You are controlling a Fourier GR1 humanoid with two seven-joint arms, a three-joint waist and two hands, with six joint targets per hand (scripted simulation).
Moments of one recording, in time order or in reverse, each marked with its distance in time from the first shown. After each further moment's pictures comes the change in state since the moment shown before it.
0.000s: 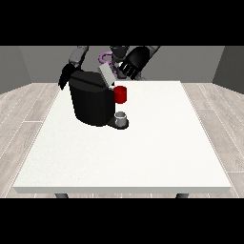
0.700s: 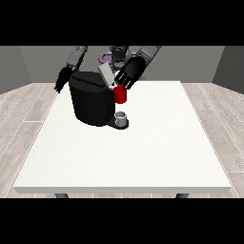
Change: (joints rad) left arm -0.050 0.021 0.006 0.051 -0.017 0.008 -0.029; right arm -0.045 -0.022 -0.022 -0.010 -0.005 0.000 0.017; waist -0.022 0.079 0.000
